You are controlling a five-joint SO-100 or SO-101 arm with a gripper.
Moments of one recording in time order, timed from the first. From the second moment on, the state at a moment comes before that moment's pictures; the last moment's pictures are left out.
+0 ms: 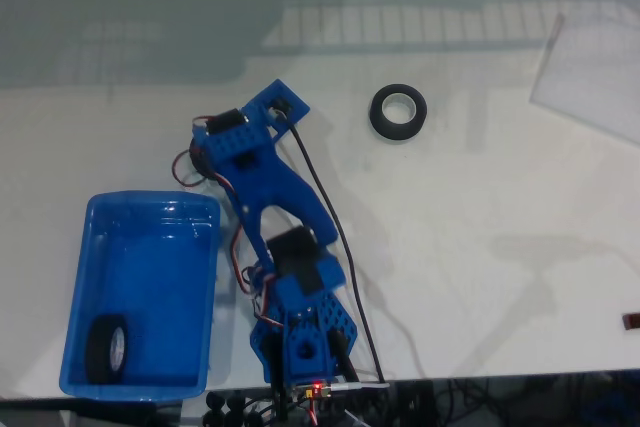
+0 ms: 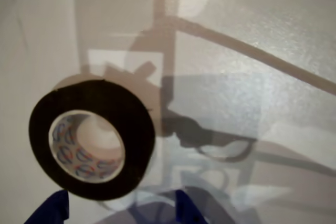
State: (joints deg) arm -20.6 109.6 123.8 61.6 -17.6
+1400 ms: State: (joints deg) arm -24.3 116.9 121.4 59.1 -20.6
